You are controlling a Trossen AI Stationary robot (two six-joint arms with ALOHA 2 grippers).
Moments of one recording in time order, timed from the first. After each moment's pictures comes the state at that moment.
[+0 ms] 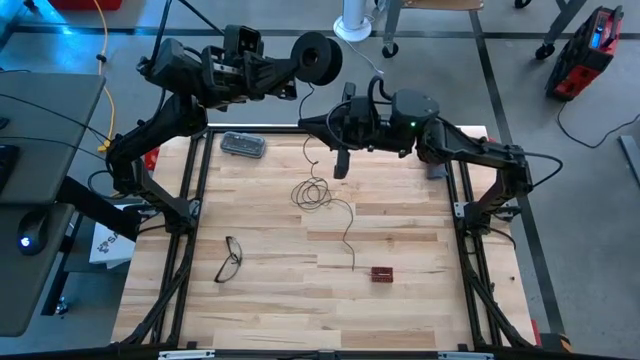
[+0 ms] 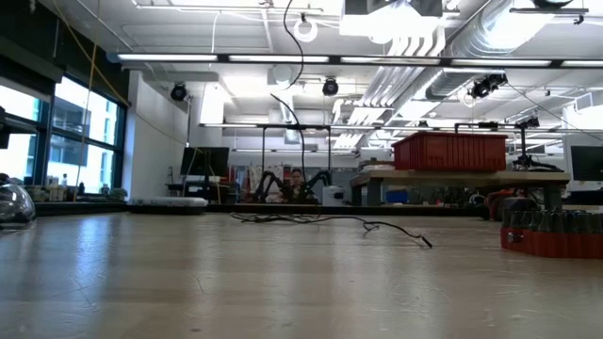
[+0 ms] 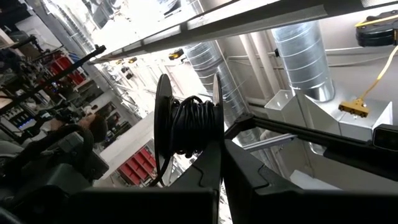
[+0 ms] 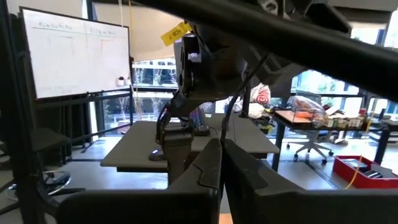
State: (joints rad) left arm 0.27 1.55 2.02 0.18 0.38 -1.23; right arm -0.06 1.66 1.92 -0.13 0.01 -0.06
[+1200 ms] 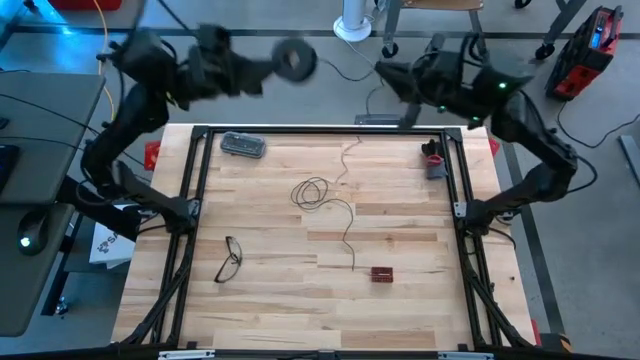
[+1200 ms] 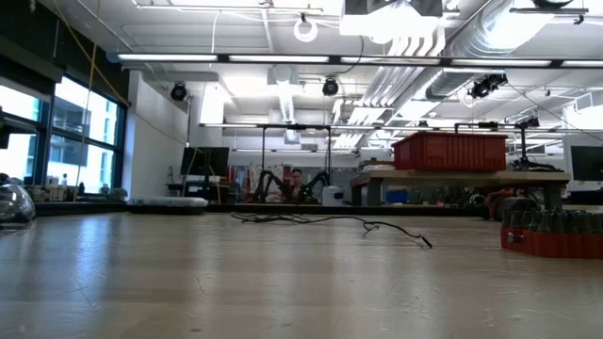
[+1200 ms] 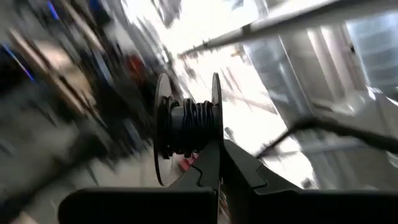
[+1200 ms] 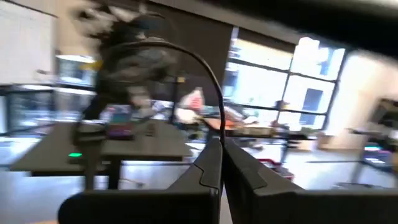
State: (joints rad) left arm 0.35 1.41 2.02 -0.23 0.31 -1.09; right arm -0.23 1.37 1.93 -0.38 0.08 -0.20
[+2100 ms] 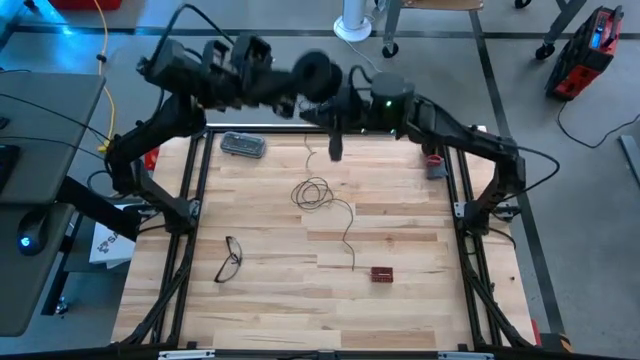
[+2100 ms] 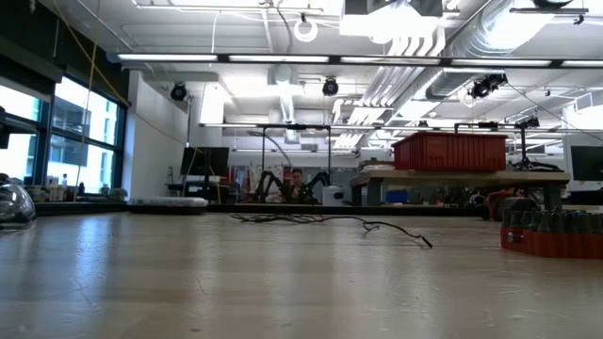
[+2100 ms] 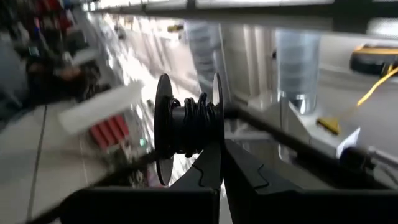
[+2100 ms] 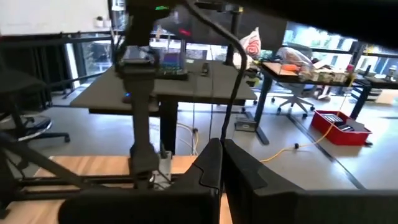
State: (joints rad) left arm 0.25 1.54 2.02 0.14 0.47 -1.49; right arm -0.22 1.69 1.92 -0.32 -0.11 -0.12
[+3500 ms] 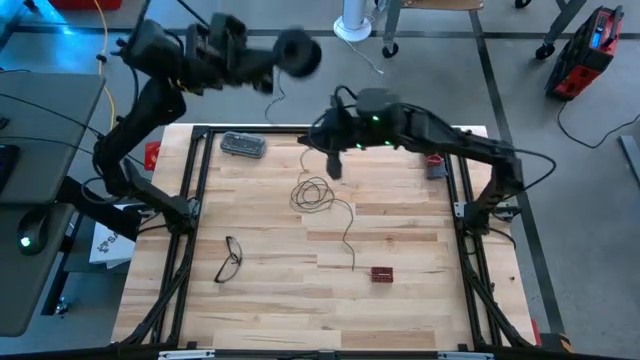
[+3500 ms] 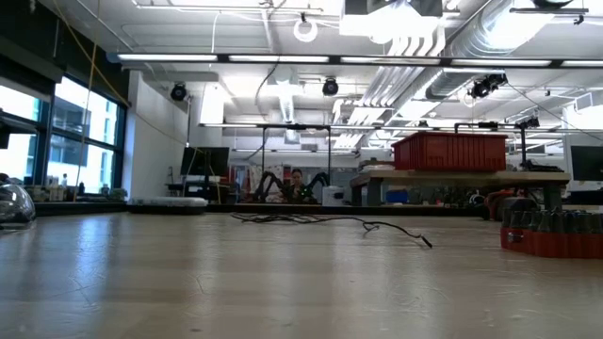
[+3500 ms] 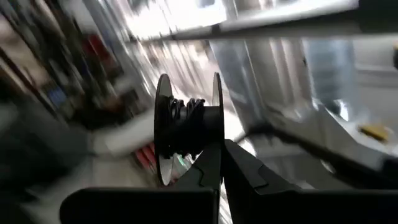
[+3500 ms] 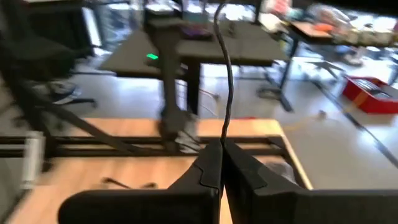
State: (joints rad) left arm 0.42 1.47 2.02 0.00 0.54 -1.40; right arm -0.18 1.72 1.92 -0.46 -0.12 -0.10
